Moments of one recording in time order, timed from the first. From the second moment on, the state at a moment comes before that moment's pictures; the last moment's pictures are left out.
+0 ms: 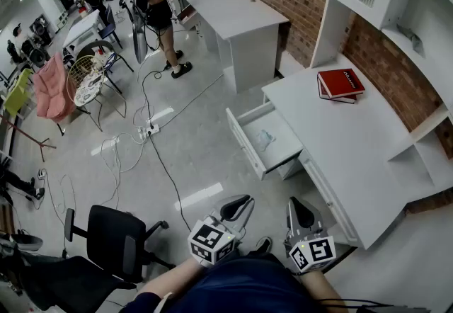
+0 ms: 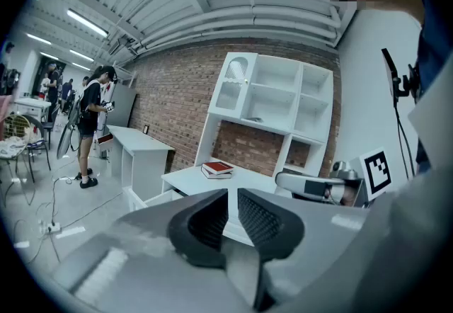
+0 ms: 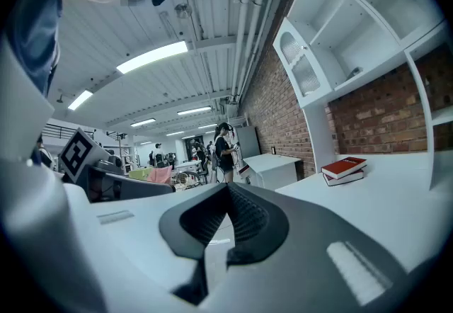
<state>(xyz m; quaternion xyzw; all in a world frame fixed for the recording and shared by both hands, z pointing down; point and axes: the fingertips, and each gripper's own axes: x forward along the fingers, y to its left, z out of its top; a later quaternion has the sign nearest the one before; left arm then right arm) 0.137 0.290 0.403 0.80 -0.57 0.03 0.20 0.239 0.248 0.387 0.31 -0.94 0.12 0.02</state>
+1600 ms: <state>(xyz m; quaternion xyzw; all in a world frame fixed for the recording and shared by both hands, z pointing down) -0.078 0.287 0.407 0.76 -0.64 0.02 0.15 0.161 0.202 0.393 0.42 -0.90 0.12 0.04</state>
